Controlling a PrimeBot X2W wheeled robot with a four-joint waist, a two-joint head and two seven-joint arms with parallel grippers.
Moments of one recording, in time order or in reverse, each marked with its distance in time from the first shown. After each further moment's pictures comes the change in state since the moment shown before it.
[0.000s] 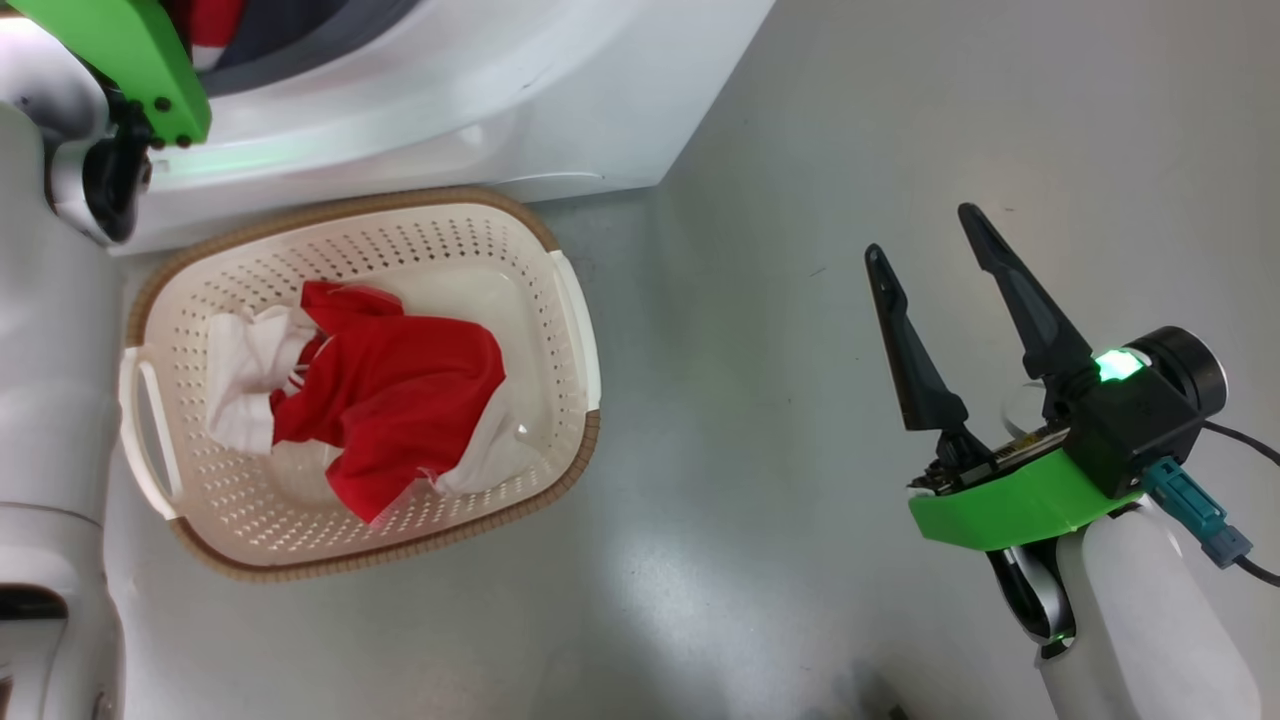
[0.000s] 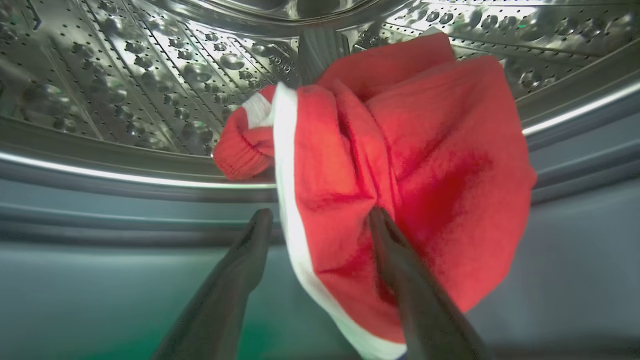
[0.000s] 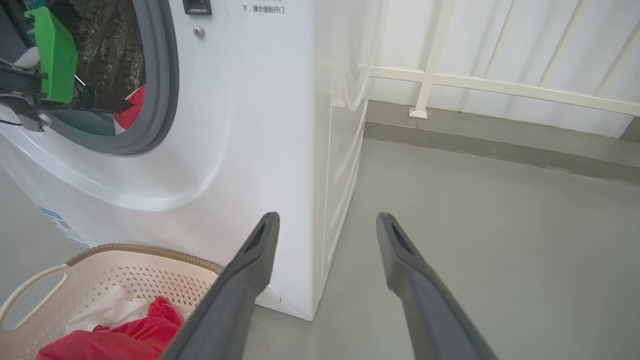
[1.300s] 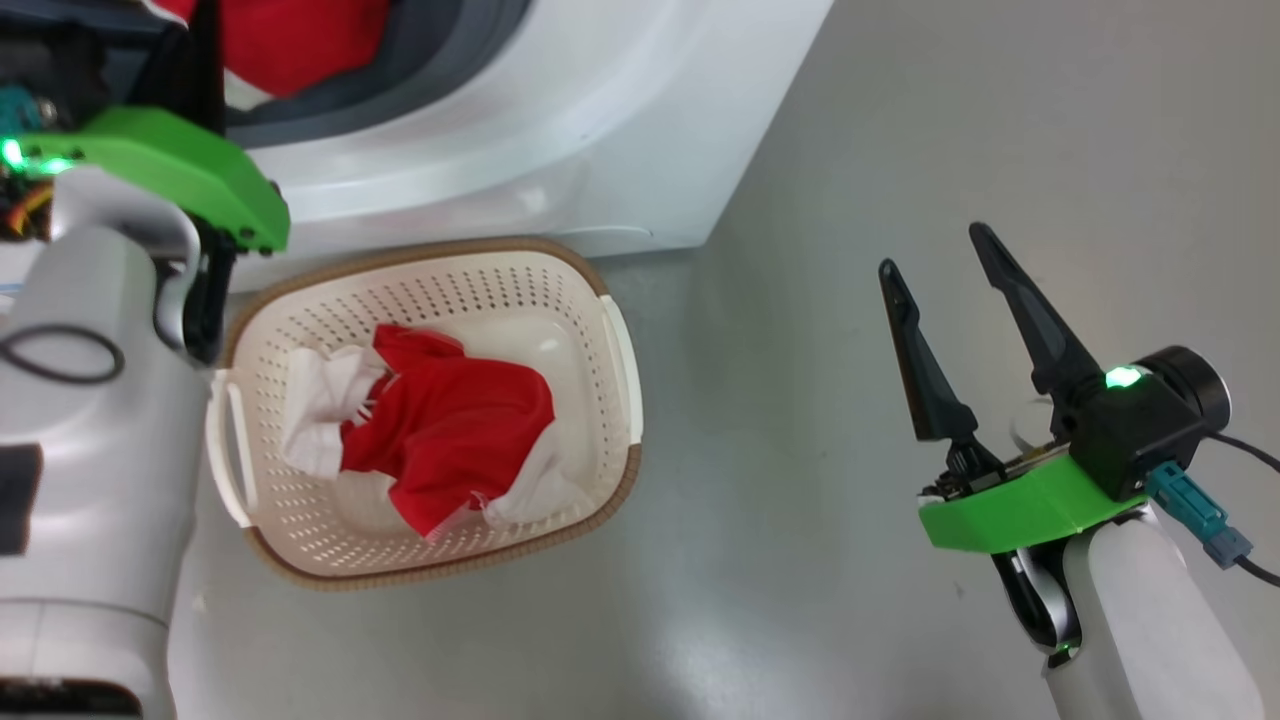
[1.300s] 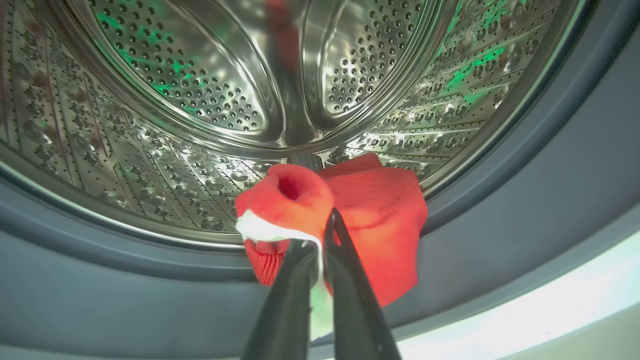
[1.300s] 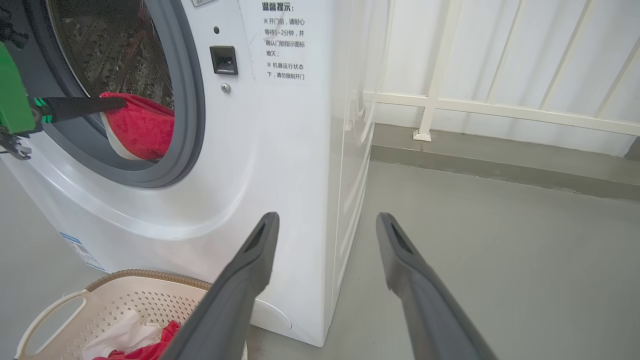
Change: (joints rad) left arm 0.195 -0.014 -0.077 -0.102 -0.064 -0.063 -0.419; right arm 0.017 0.000 -0.021 0.032 0.009 0.000 0.000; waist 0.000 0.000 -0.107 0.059
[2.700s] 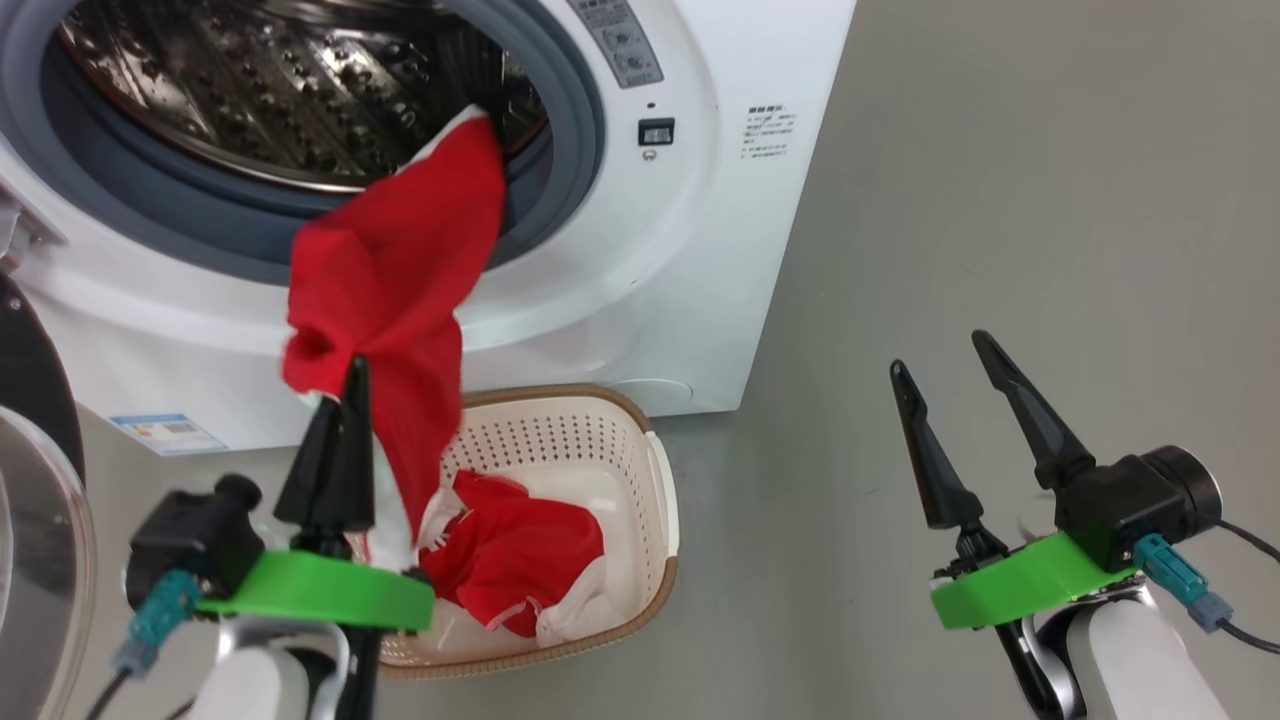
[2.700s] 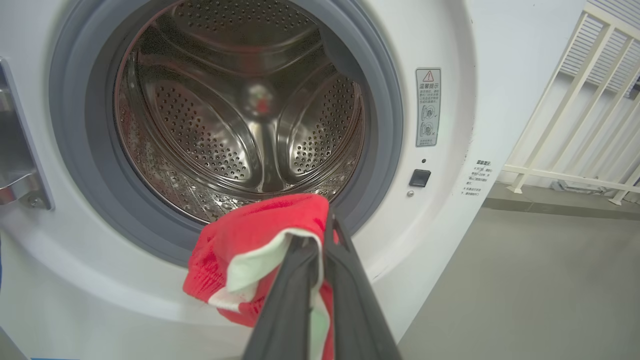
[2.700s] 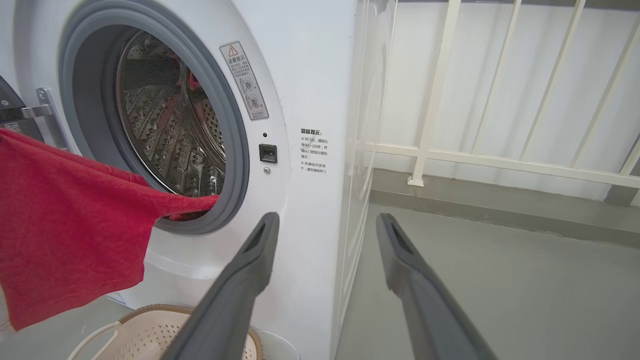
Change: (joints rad) left arm 0.834 -0.070 0.053 -0.844 -0.007 0.135 0.010; right arm 0.134 0.000 -0.021 0.031 0.001 0.000 0.000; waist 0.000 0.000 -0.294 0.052
